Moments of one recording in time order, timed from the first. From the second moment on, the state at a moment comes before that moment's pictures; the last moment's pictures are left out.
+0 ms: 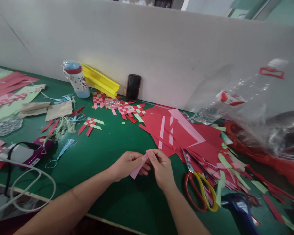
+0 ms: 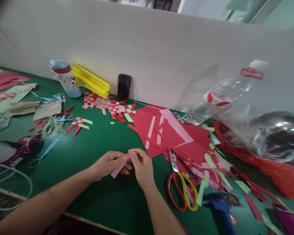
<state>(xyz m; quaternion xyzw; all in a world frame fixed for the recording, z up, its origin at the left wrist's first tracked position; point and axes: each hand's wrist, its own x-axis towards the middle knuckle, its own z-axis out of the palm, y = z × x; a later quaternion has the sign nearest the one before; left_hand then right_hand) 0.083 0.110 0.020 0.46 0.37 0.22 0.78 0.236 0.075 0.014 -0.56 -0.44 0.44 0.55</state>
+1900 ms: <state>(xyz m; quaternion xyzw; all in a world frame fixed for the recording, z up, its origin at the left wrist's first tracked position) 0.079 0.113 0.022 0.50 0.37 0.23 0.75 0.266 0.085 0.016 -0.58 -0.38 0.39 0.61</state>
